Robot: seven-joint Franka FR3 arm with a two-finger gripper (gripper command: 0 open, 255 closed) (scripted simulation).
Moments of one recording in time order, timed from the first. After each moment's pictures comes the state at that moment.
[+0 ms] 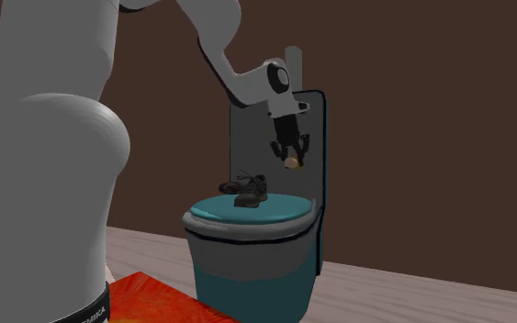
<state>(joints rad) -0.04 0.11 0.03 -1.92 -0.19 2.19 0.03</state>
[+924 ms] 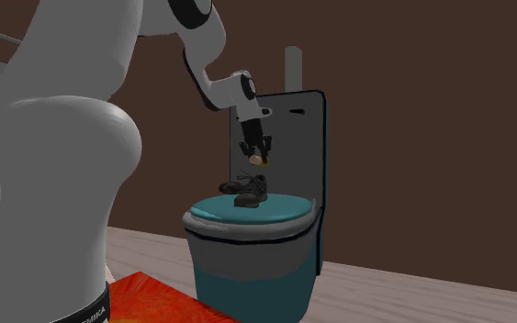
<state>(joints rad) 0.13 0.29 0.13 -1.65 -0.26 2.04 0.31</state>
